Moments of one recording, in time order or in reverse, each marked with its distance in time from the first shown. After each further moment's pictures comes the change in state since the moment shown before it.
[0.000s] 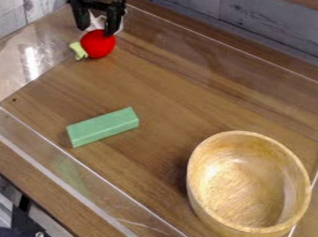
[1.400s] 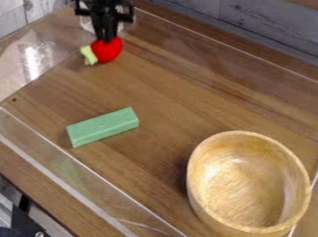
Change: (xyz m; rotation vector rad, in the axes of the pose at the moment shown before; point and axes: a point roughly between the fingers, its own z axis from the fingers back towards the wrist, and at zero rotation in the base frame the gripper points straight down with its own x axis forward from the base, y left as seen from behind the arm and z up) arm -0.014 -0.034 0.023 -0.083 -0.032 -0.015
